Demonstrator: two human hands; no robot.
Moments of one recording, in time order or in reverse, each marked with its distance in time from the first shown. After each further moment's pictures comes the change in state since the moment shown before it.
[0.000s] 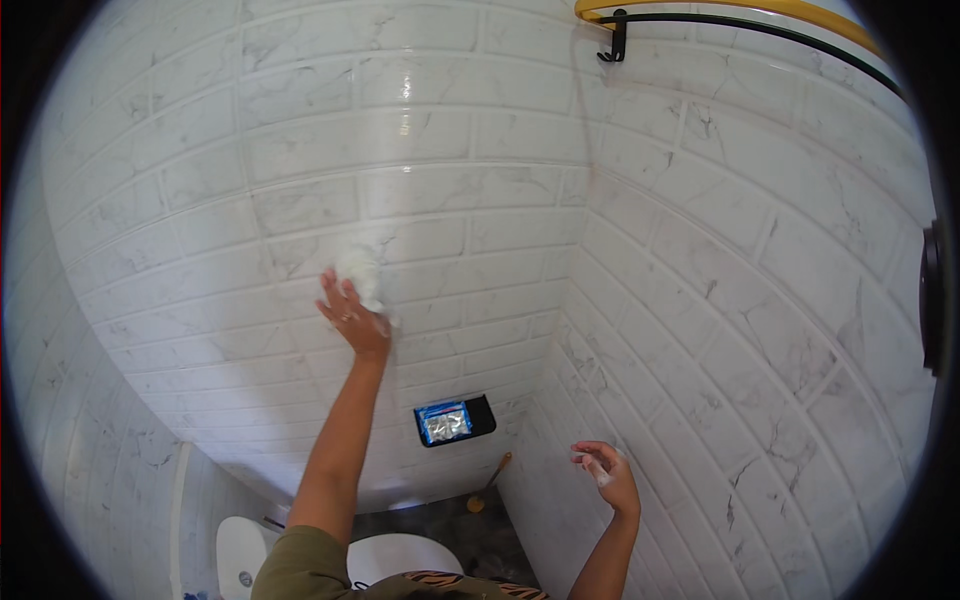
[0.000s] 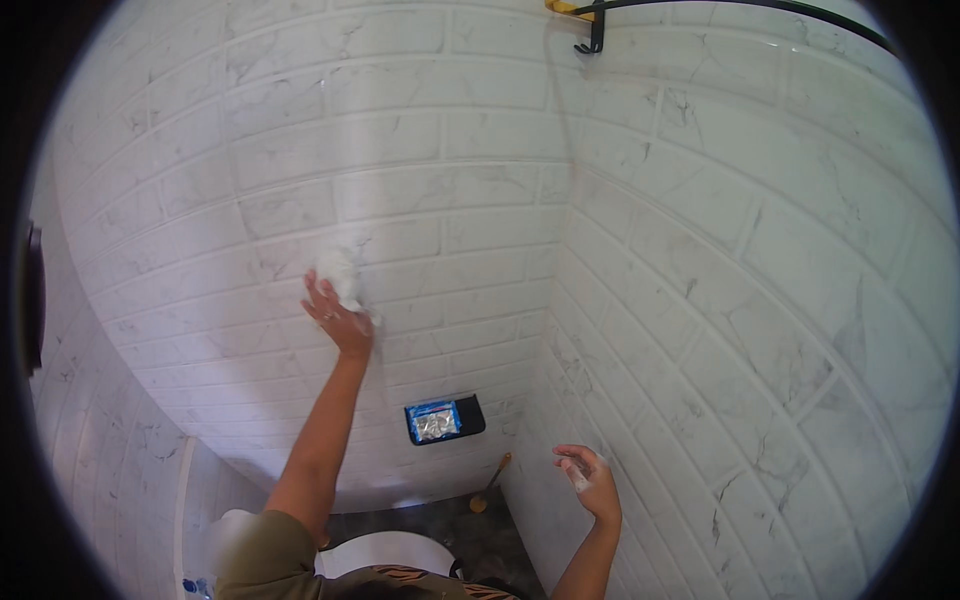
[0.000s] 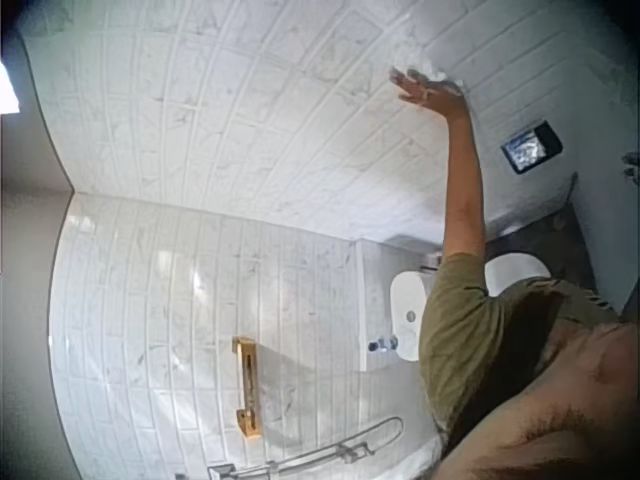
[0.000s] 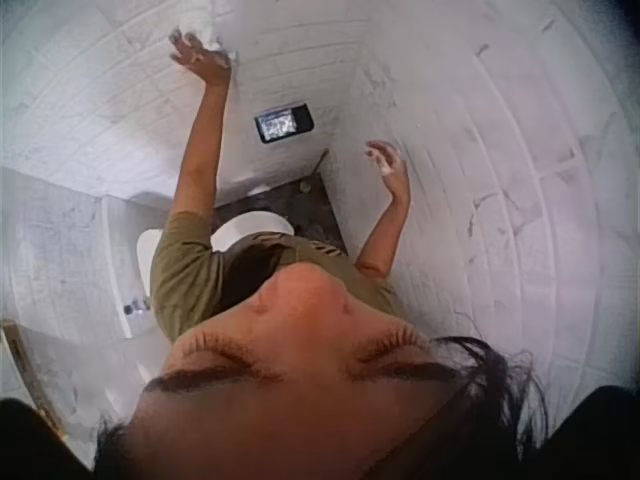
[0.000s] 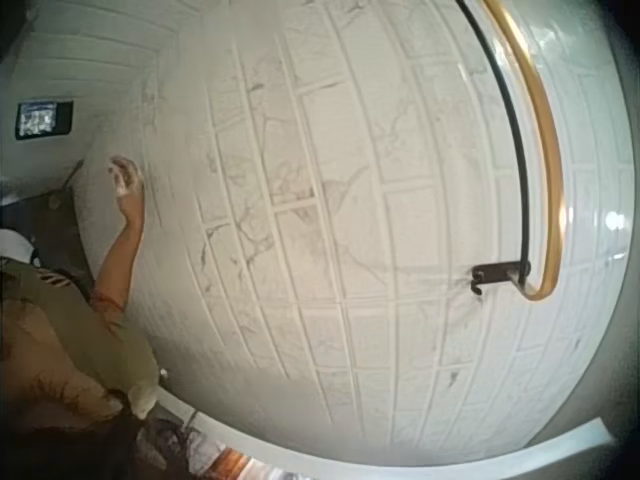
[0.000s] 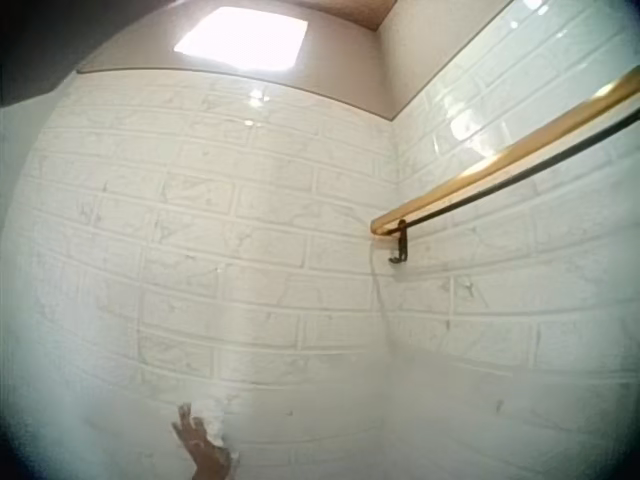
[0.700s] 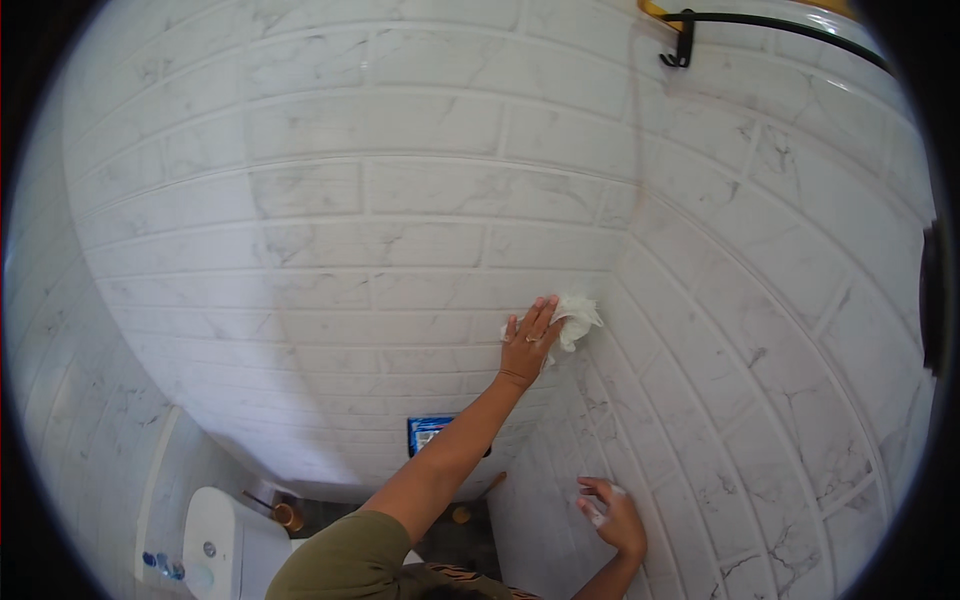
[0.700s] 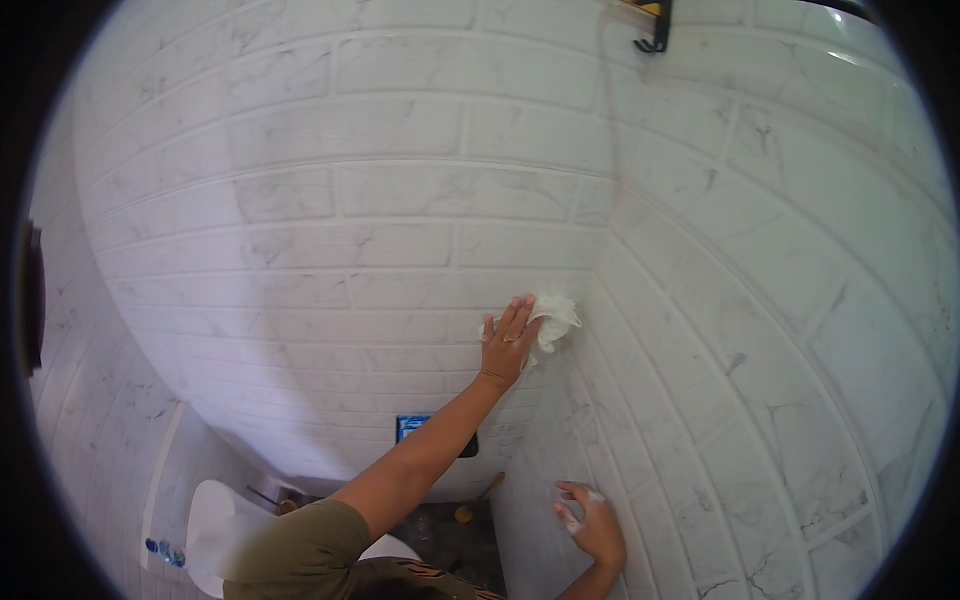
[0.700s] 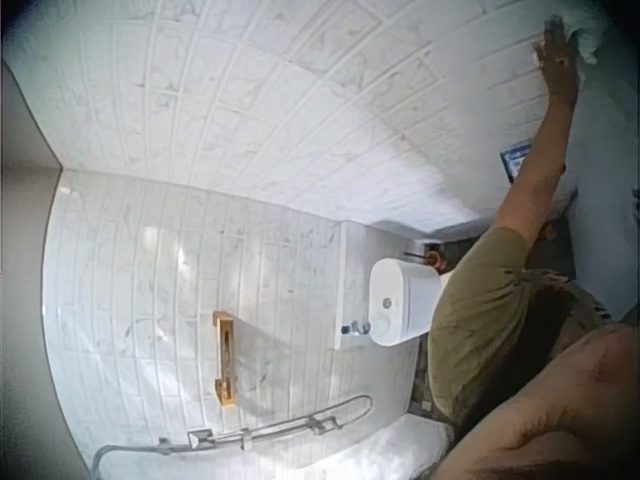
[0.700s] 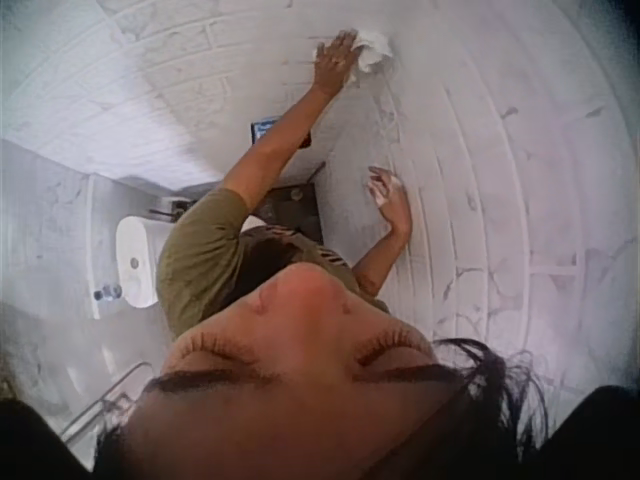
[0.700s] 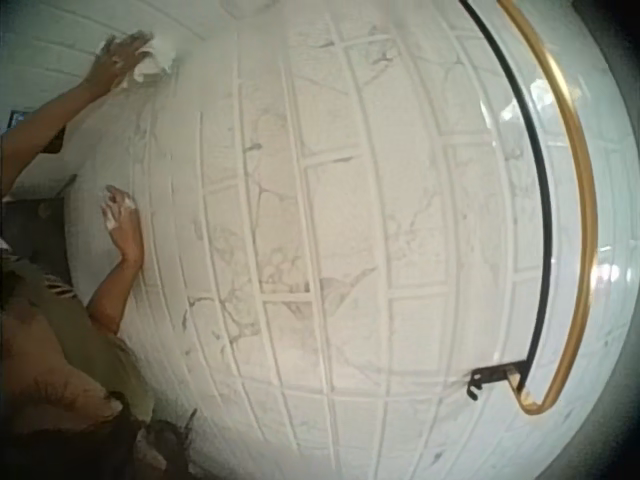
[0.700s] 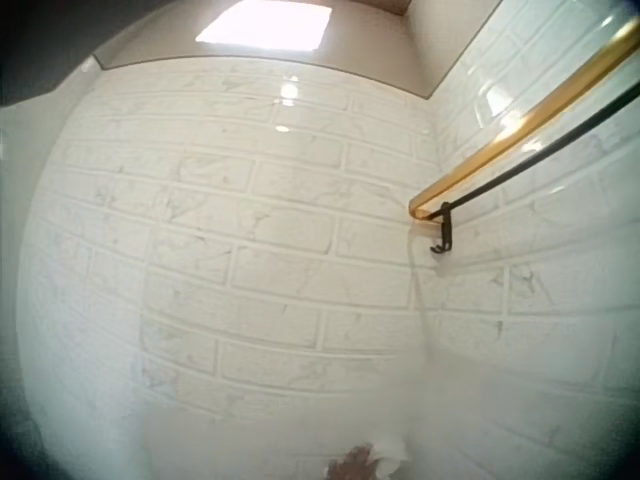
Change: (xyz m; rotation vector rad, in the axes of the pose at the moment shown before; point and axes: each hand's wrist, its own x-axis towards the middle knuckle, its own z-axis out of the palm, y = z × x) left_hand -0.100 0.213 0.109 -0.071 -0.267 0.265; right_hand 0.041 -0.005 -0.038 -0.517 -0.192 -0.153
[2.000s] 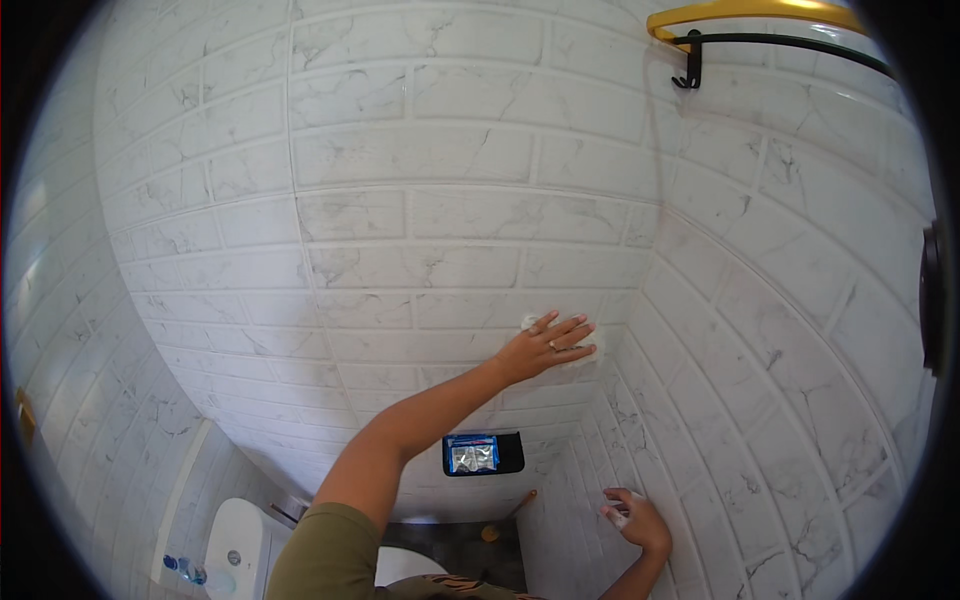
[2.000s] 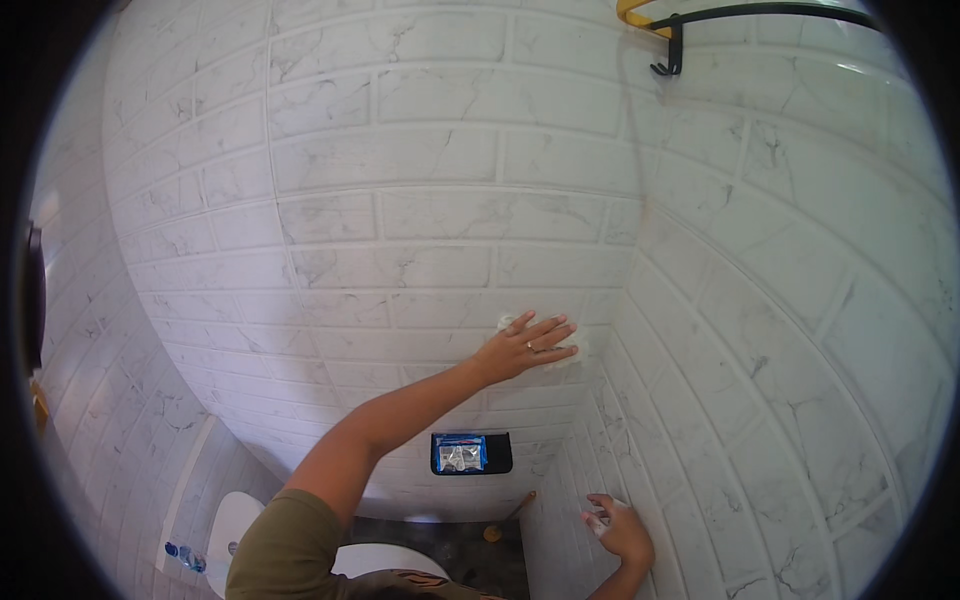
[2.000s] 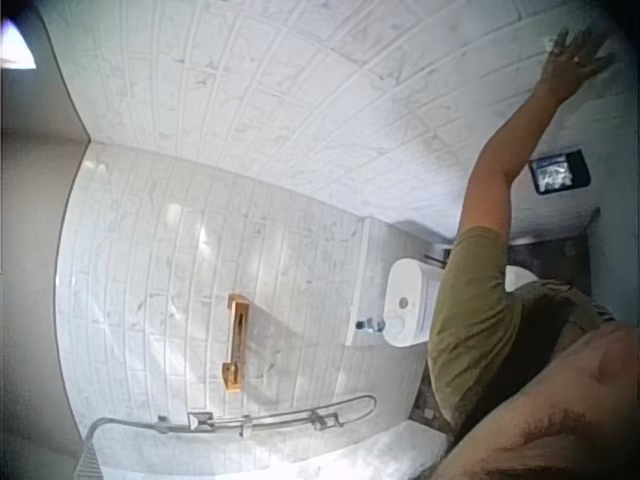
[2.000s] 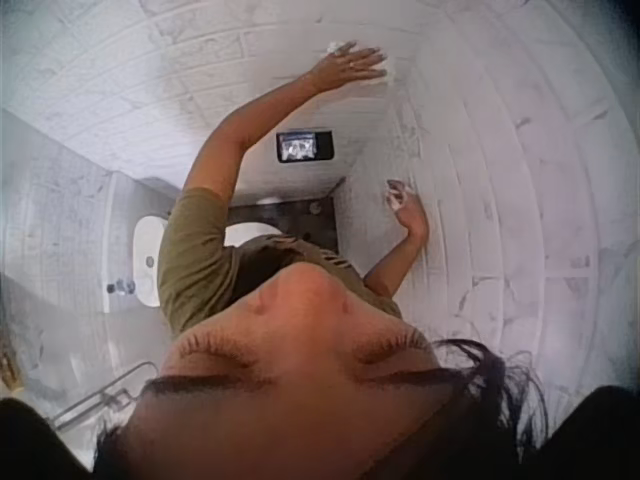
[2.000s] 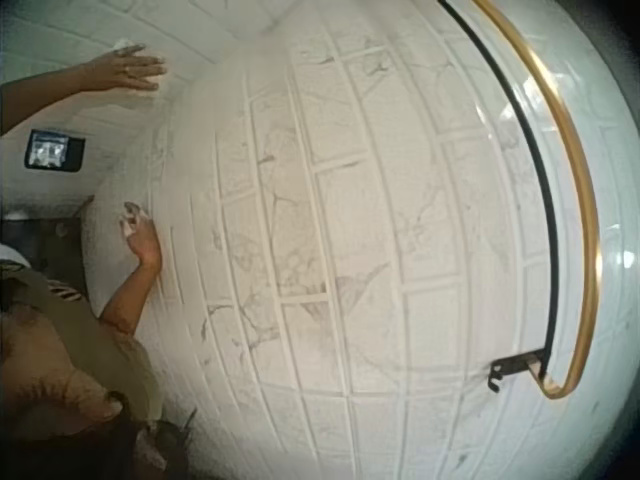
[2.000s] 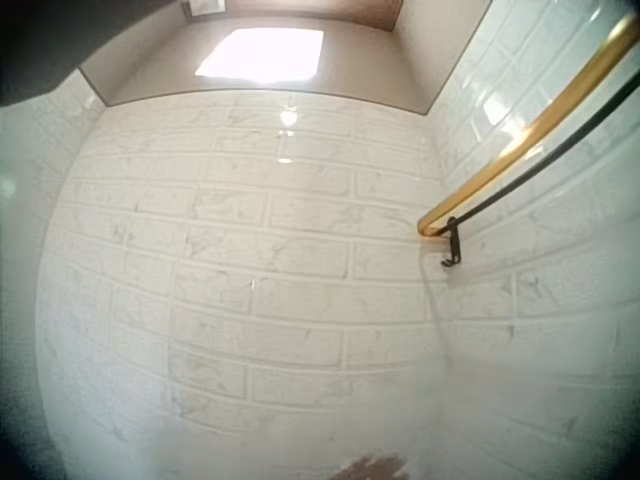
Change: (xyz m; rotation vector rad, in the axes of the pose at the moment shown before) left_hand 0.043 -0.087 -0.049 -0.015 -0.279 0.672; right_hand 0.012 0.019 0.012 -0.035 -0.129 0.189
